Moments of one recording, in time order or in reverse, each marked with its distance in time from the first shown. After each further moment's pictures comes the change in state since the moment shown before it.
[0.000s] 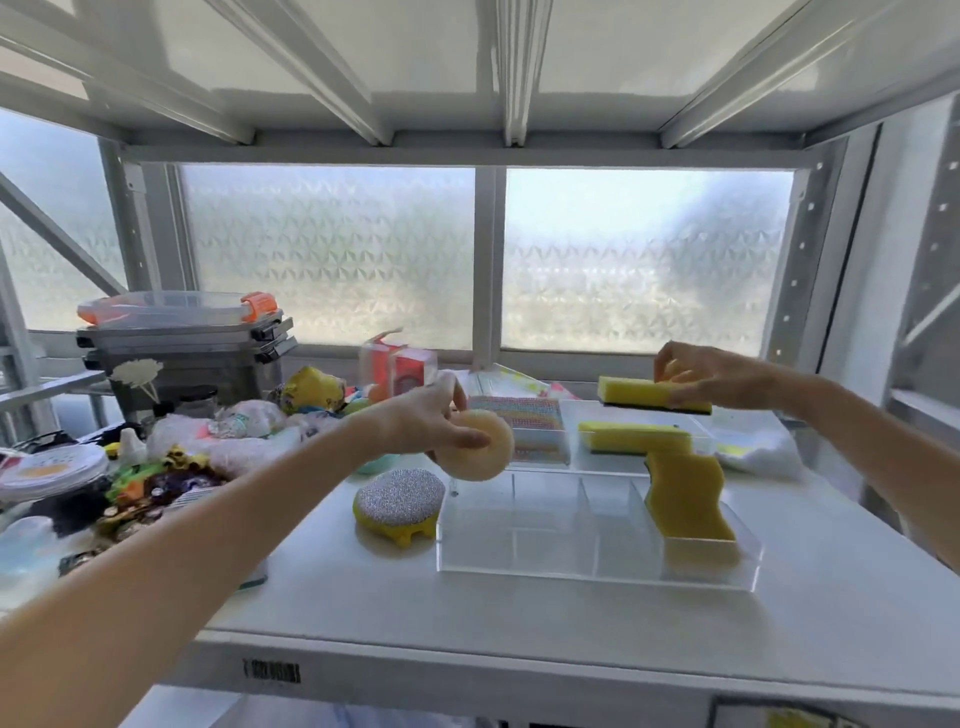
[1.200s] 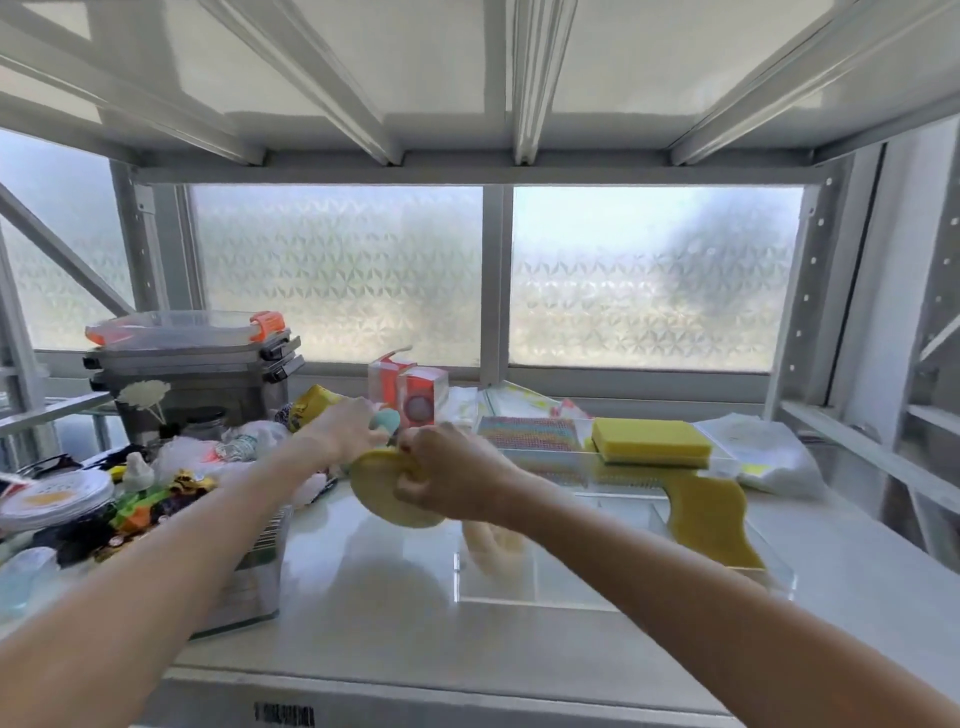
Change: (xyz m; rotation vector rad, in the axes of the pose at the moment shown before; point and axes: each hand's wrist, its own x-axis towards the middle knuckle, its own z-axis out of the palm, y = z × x) left_hand 0.030 -0.099 -0.049 0.493 0.249 -0.173; right_hand 0.011 -0.210 0.180 -0.247 0.107 -0.501
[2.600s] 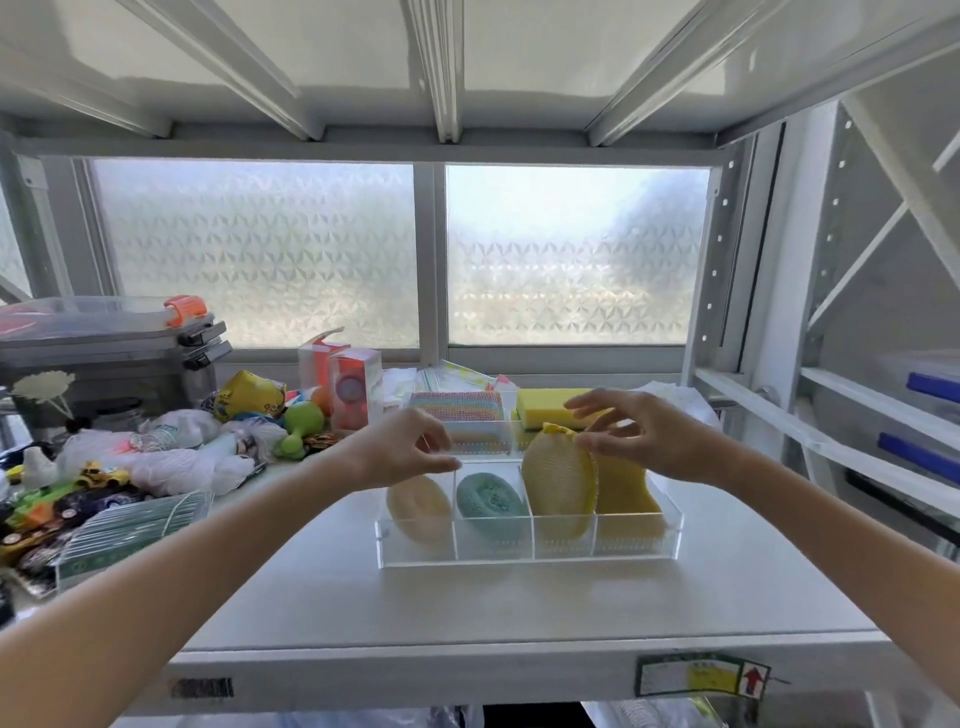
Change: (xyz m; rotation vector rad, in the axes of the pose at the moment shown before) left_hand -0.055 0.133 0.021 -0.316 -0.131 0.443; right_hand -0.168 0.159 -0.099 0.320 0.087 0.352
